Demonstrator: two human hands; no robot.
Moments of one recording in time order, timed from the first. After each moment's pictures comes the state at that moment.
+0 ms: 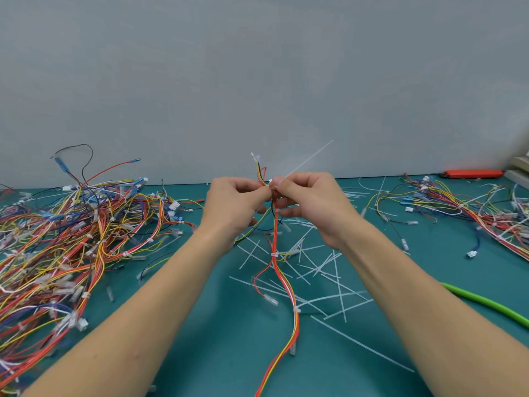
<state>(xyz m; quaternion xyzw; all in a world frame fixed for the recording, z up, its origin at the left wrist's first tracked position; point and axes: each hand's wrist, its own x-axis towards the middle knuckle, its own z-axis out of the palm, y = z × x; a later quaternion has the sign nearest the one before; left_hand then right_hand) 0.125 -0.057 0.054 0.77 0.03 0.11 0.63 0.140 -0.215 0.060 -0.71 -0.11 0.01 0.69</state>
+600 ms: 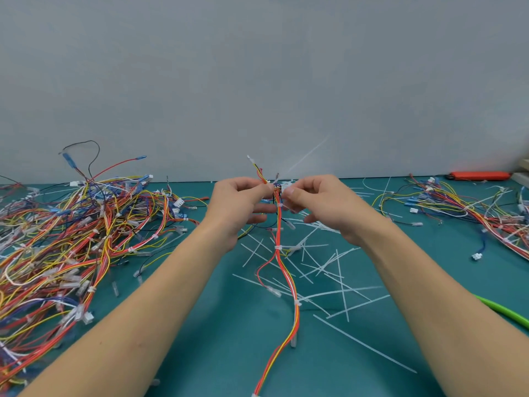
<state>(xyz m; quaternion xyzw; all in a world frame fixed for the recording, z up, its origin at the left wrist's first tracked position) 0.126 -0.052 0.052 0.71 0.05 0.05 0.71 0.146 -0.234 0.063 -0.84 -0.13 0.05 0.53</state>
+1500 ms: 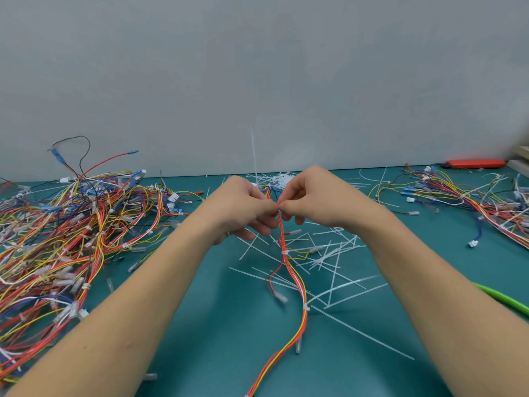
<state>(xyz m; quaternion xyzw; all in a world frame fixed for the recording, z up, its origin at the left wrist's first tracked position) 0.116 -0.050 0.065 0.86 -0.01 -0.10 0.50 0.134 -0.232 0.075 -0.92 -0.20 0.04 0.35</state>
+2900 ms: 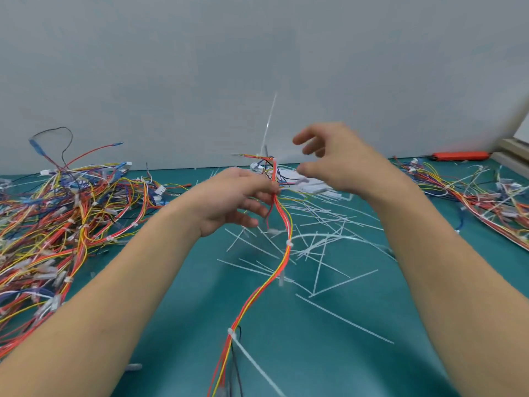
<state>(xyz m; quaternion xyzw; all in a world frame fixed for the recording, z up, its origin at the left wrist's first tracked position) 0.114 -0.057 0.071 0.76 -0.07 -0.16 0.62 0.137 -0.264 0.111 -0.93 -0.13 -0.09 0.32</state>
